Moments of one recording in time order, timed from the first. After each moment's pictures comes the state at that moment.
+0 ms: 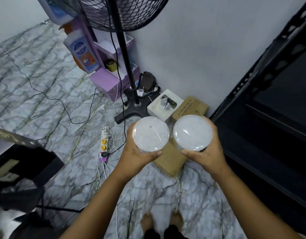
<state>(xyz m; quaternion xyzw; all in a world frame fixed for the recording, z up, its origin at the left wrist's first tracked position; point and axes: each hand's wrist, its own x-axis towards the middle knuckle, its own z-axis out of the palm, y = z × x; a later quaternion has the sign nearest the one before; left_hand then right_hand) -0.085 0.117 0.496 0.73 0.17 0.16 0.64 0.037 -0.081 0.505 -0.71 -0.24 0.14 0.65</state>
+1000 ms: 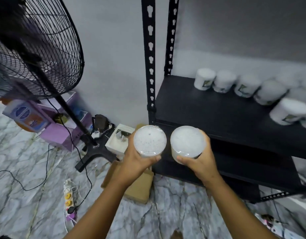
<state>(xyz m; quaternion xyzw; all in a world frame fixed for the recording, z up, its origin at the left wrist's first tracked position) -0.011 -0.052 0.614 0.76 0.01 0.06 0.65 0.013 -0.271 0.626 -0.73 -0.08 -0.03 0.68</state>
